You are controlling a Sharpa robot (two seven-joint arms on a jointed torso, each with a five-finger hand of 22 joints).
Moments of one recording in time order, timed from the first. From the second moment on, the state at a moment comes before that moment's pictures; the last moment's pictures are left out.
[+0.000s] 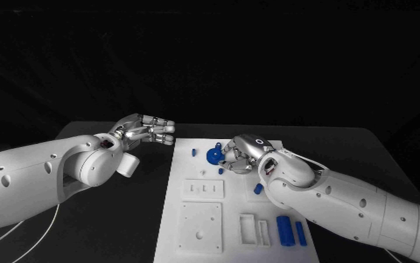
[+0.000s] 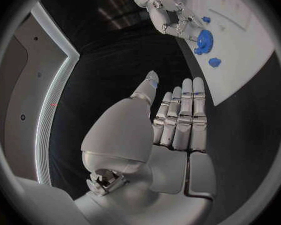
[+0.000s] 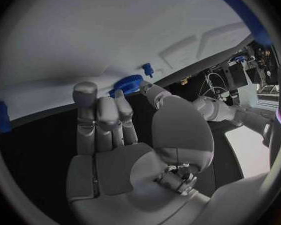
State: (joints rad) left arm 1.44 -0.90 -0.21 1.42 -0.10 -0.16 0.24; left_hand 1.40 0.01 0.02 -0.10 0.05 0.95 0.17 0.06 0.07 1.08 0.14 0.06 0.06 1.20 0.11 0.10 0.07 0.08 0.99 0.09 0.38 0.10; right arm 1.04 -0.64 0.15 1.43 -1.75 -0.35 -0.29; right_hand 1.06 -0.21 0.49 0.07 0.22 1.07 0.09 0.06 0.07 1.29 -0.01 1.14 1.18 1.46 -0.07 1.12 1.13 0.08 1.47 -0.09 0.68 1.31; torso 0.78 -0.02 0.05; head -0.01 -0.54
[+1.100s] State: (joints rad) left arm 1.44 -0.90 -0.21 1.40 -0.10 -0.19 0.27; left_hand 1.37 0.02 0.02 -0.09 0.06 0.95 0.16 0.06 0.07 1.09 0.13 0.06 0.06 1.21 0.10 0.10 0.07 0.08 0.99 0.09 0.39 0.10; right arm 1.05 -0.93 0.26 1.40 -1.33 -0.34 -0.02; right_hand 1.33 -0.17 0.36 -0.14 0.18 1.10 0.10 0.06 0.07 1.28 0.00 1.14 1.18 1.46 -0.07 1.10 1.12 0.09 1.47 -0.09 0.66 1.31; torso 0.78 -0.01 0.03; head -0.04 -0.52
